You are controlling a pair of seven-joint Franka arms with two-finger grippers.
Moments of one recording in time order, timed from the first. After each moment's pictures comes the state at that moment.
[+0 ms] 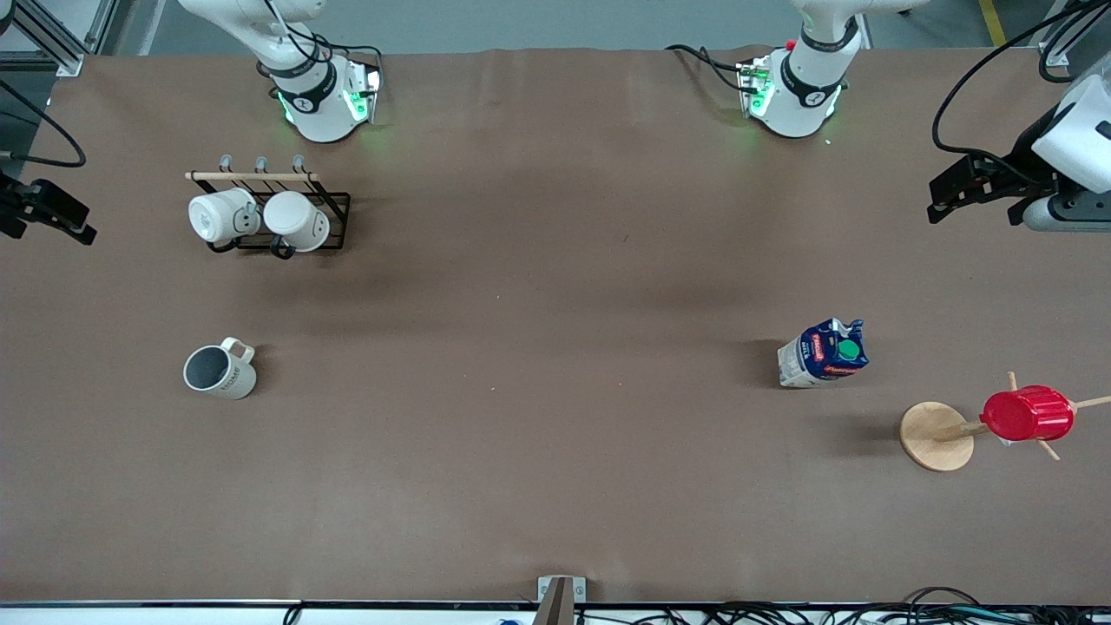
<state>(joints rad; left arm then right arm) 0.03 -0.05 -0.12 -1.60 -0.01 1.56 -0.04 -0.06 -0.10 -0.06 -1.72 -0.04 1.69 -0.02</state>
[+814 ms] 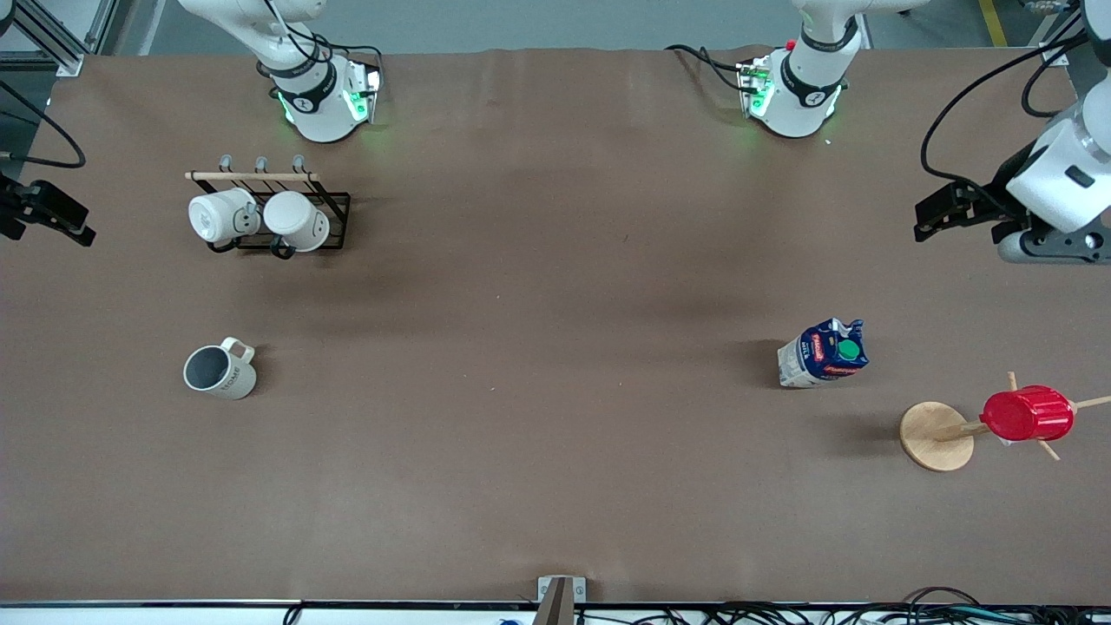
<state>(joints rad) 0.02 0.03 -0.12 -1.60 0.01 1.57 -0.04 -0.06 -0.10 -0.06 -1.72 -0.04 1.71 -0.02</state>
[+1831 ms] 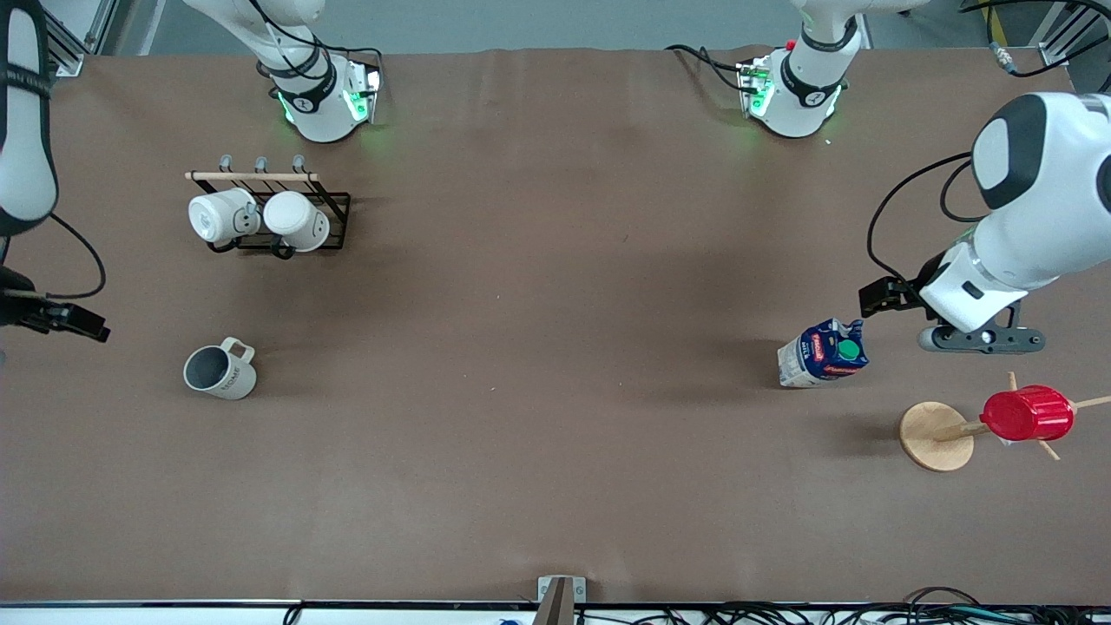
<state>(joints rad) 0.02 0.15 -0.13 -1.82 0.01 1.93 -0.04 -0.21 0.25 -0.07 -1.75 -0.04 2.04 -0.12</state>
